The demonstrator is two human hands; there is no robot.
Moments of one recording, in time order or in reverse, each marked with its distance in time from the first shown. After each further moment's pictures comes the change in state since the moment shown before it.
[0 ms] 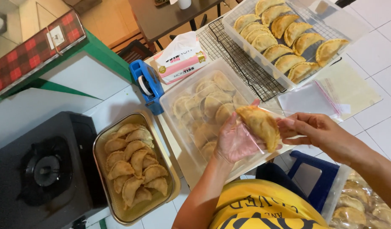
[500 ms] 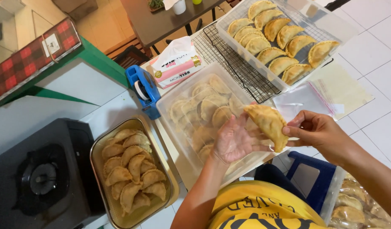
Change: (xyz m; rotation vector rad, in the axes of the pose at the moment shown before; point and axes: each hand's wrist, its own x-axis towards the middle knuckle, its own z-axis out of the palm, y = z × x) left_hand -0.001 0.008 -0.024 0.008 -0.110 -0.158; right_hand 0.040 0.067 -0.043 0.109 0.022 -0.192
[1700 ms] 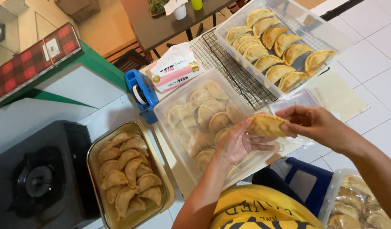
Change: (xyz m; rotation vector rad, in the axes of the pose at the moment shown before) left_hand 0.031 -0.006 0.003 0.348 0.344 0.091; right_hand 0.025 -0.043 -0.016 -0.250 -0.157 -0.068
